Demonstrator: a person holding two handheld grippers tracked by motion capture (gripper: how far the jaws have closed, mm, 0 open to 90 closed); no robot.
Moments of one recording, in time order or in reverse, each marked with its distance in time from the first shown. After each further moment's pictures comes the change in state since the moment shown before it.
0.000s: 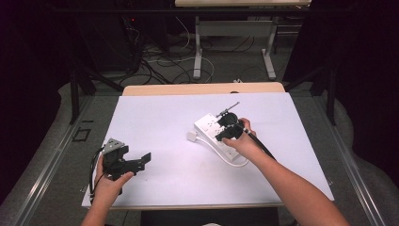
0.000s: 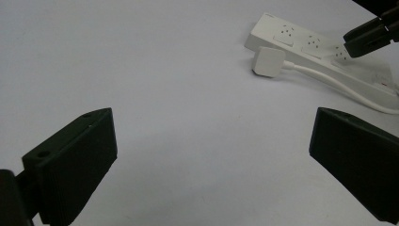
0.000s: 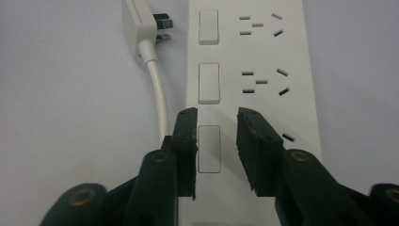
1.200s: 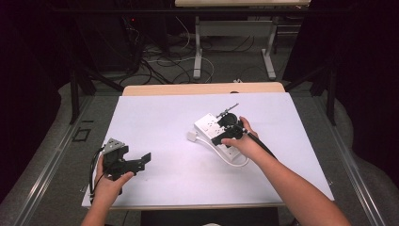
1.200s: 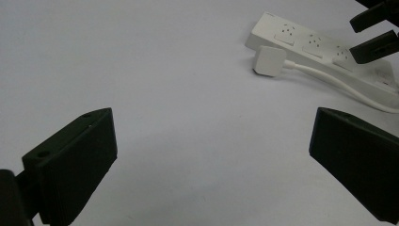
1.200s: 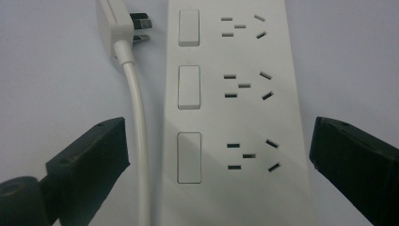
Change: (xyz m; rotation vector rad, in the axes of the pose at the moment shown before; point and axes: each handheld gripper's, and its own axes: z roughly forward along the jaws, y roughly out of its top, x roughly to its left) left arm 0.000 -0.001 0.001 -0.010 0.010 0.001; right arm -0.004 -0.002 0.010 -0.030 -0.063 -0.028
